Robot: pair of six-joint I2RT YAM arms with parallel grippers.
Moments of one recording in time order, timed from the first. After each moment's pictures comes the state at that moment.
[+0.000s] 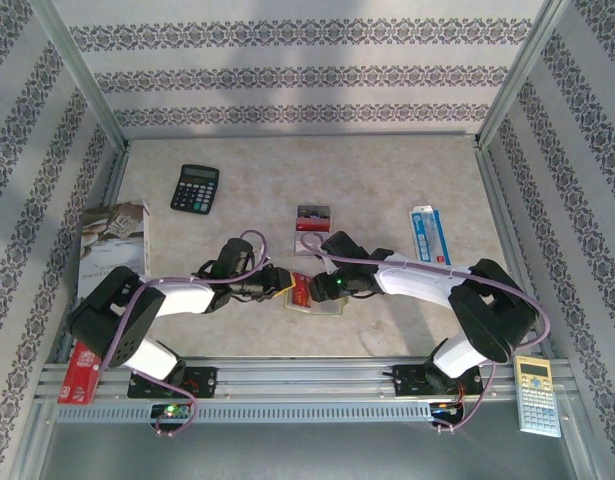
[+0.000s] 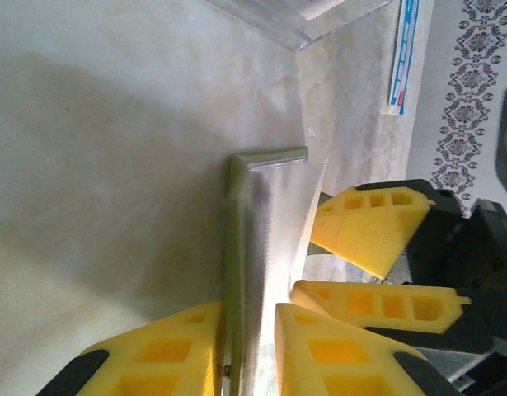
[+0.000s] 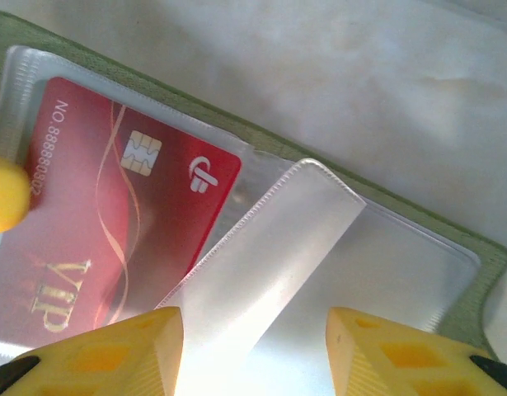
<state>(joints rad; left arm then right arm) -0.54 1.52 0.46 0.37 0.59 -1.03 0.76 1.53 0.79 -0.37 -0.21 0.45</state>
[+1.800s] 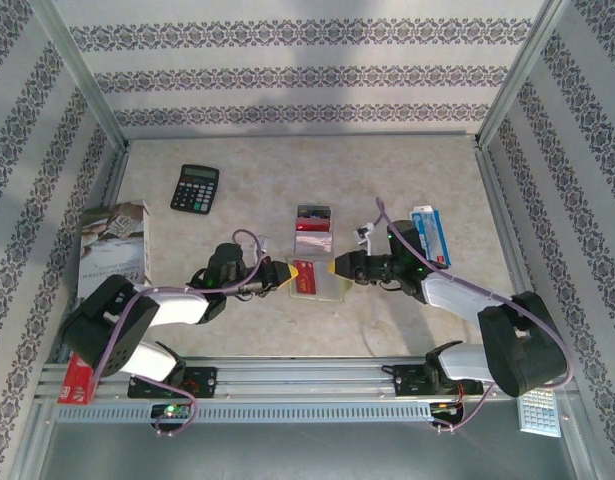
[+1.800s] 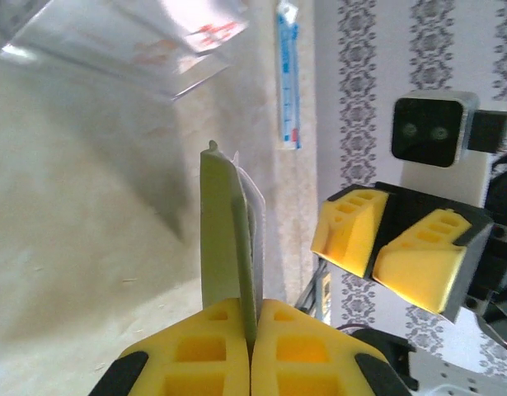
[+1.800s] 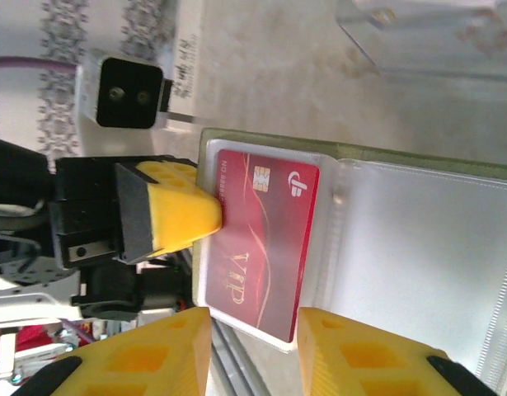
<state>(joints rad) -0.56 1.42 0.36 0.70 0.56 -1.16 0.34 1.30 0.49 0.17 -0.95 0.73</state>
